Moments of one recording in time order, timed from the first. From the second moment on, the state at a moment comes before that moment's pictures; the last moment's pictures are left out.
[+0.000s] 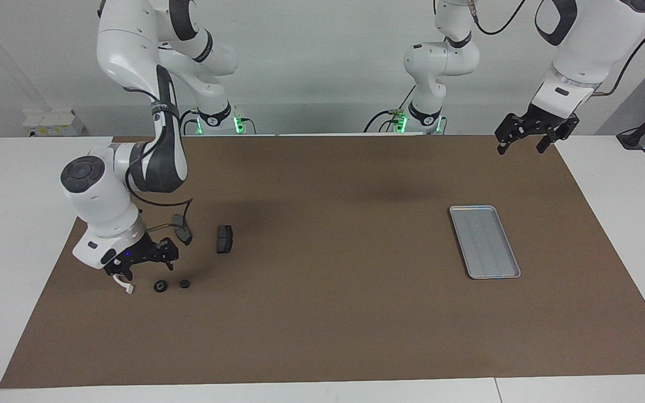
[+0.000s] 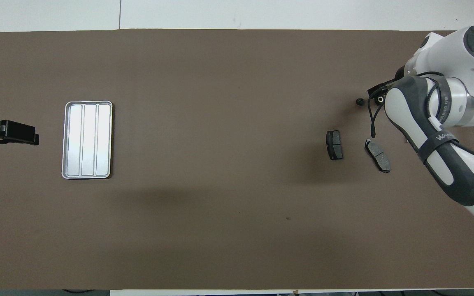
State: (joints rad) left arm -0.05 -0.08 0.01 -1.70 0.00 1.61 0.00; right arm -0.07 0.43 0.03 -1.60 -0.05 2.14 -0.29
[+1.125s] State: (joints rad) left arm -0.05 -0.08 0.01 -1.70 0.00 1.62 0.00; right arm -0.01 -0.03 0.03 -1.62 -0.04 1.60 -0.05
